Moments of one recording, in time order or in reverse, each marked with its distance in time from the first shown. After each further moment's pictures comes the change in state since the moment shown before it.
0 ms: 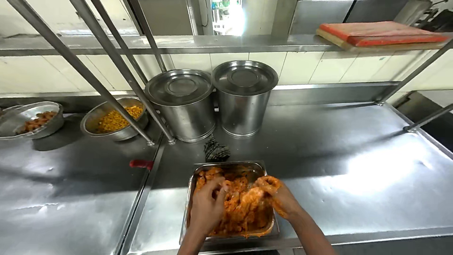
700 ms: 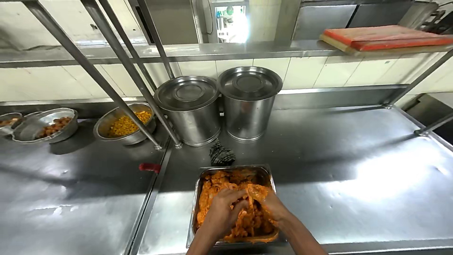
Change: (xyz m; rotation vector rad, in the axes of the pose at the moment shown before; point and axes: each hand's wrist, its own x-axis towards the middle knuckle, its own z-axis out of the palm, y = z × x) left_hand 0.003 0.000 0.010 0.031 -0.088 0.392; right_hand 0.006 0.010 0.041 -0.123 -0.112 0.070
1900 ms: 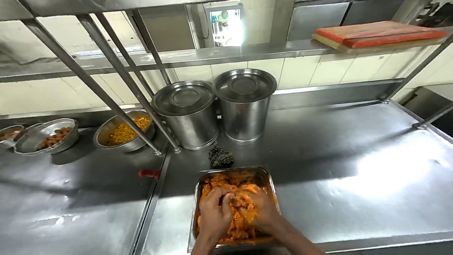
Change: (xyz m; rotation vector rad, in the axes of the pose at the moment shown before) left_hand -0.002 0.009 0.003 0.059 0.392 -0.138; right_hand -0.015 0.010 0.011 -0.743 0.085 -0.831
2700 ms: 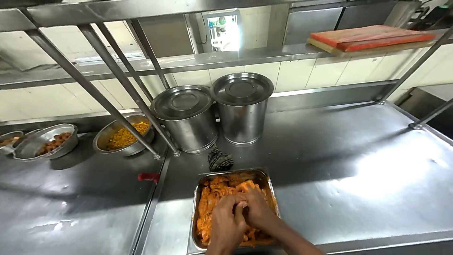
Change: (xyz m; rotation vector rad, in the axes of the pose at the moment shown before) left_hand -0.007 0.041 0.006 0.002 -0.107 -0.065; right_hand 0.025 -0.015 -0.006 -0.076 -0.234 0.188
